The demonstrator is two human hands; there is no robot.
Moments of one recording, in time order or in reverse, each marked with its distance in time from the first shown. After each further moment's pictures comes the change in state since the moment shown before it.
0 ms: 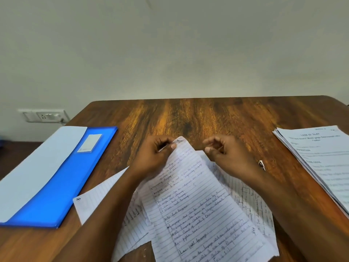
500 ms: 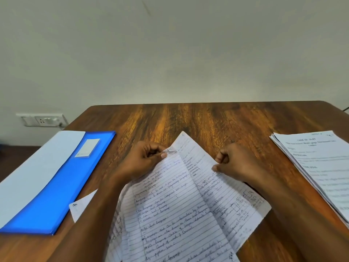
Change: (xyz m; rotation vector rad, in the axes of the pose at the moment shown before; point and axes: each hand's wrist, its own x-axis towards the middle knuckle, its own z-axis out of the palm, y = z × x) left_hand 0.004 -0.010 -0.028 -0.044 -0.187 -0.018; right_hand 0.005 0.014 -0.019 -0.285 -0.136 0.110
